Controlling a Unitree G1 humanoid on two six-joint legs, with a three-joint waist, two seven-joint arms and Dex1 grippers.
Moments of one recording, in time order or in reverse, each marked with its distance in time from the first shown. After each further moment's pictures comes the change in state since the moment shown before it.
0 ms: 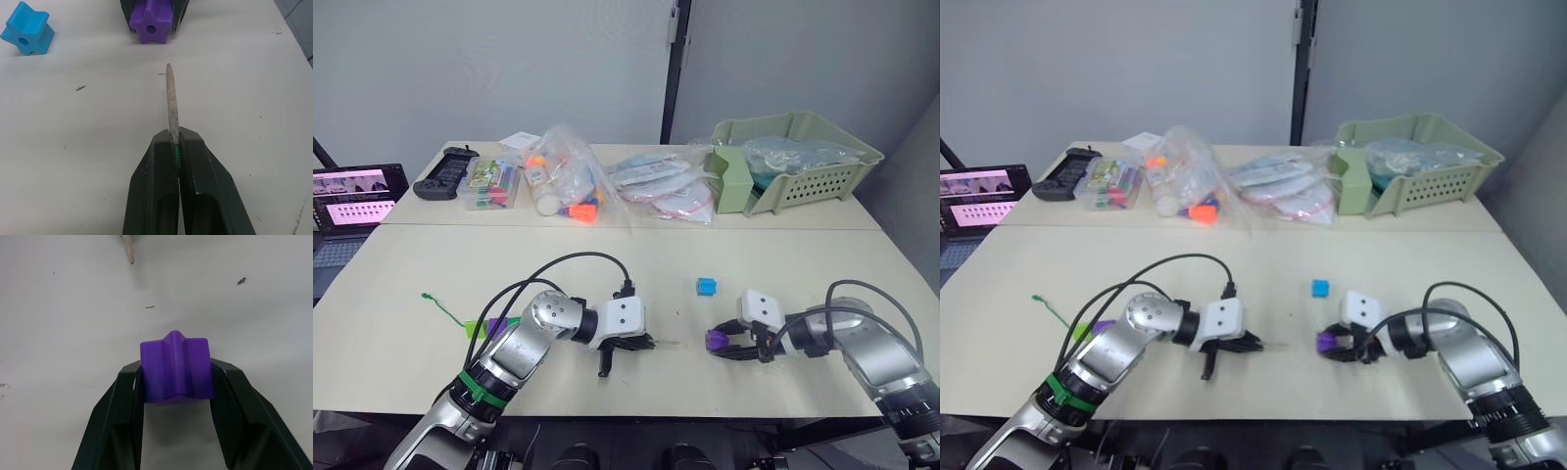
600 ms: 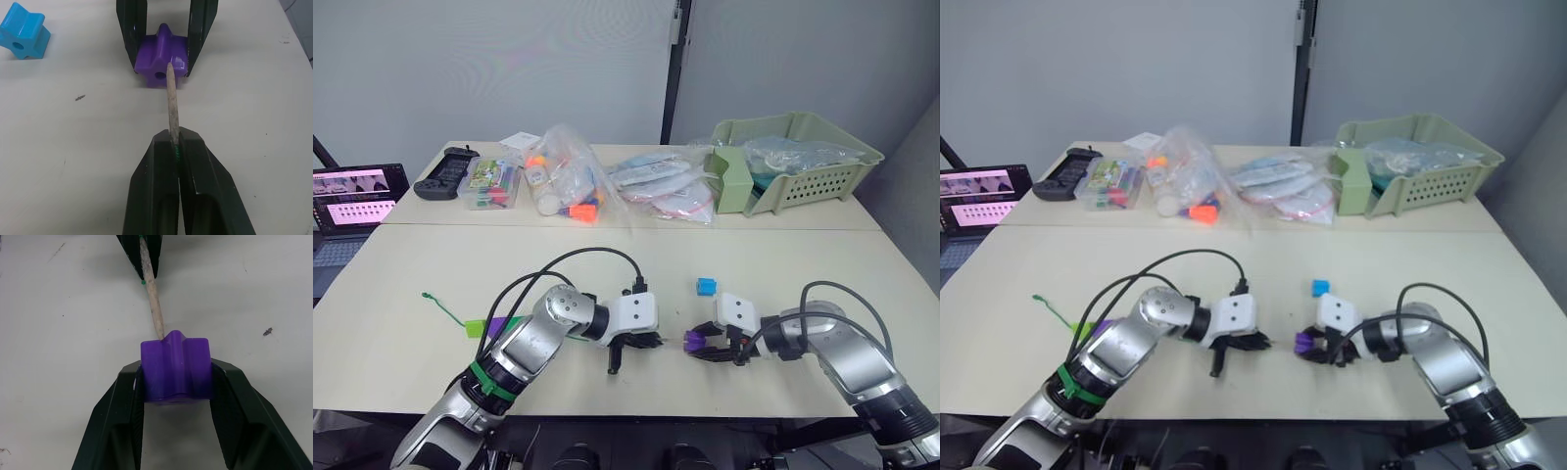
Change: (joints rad) left arm -0.072 -0.027 -0.060 -0.031 0.031 0.138 0.016; right arm -0.003 0.064 0.050 -0.131 -0.046 0.106 -0.067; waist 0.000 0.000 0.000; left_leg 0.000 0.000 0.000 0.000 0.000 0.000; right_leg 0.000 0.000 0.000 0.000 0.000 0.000
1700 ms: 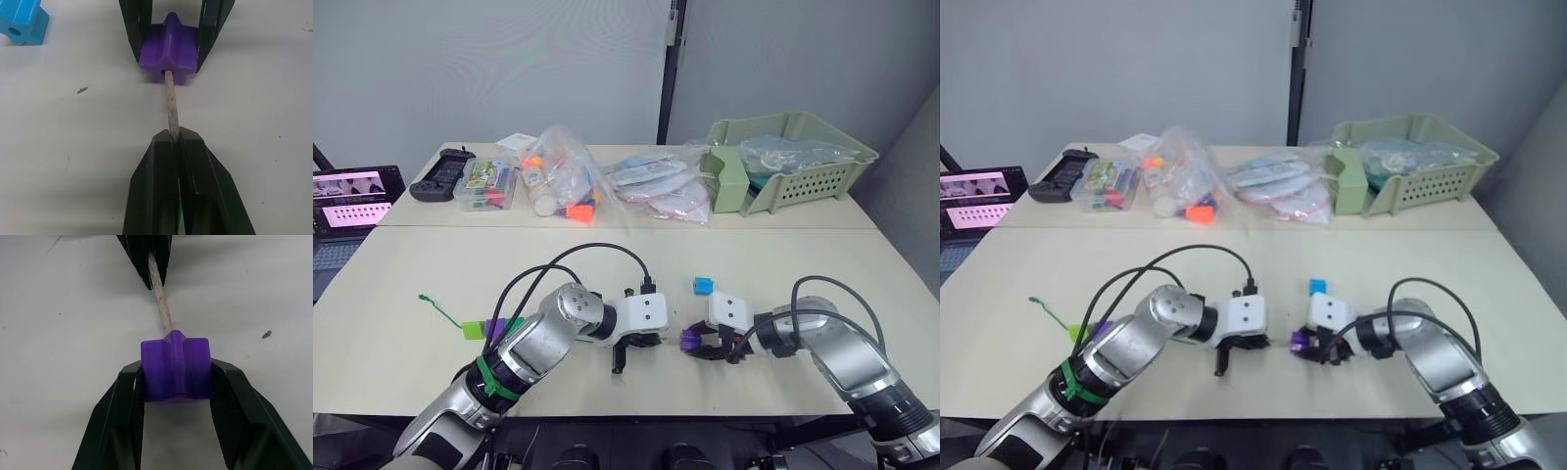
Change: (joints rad) left arm -0.045 0.006 -0.065 -0.096 0.047 0.193 0.054; right arm -0.036 0.005 0.036 -0.035 -0.038 0.052 -0.015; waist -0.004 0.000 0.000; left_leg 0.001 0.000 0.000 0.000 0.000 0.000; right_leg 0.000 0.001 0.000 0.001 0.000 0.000
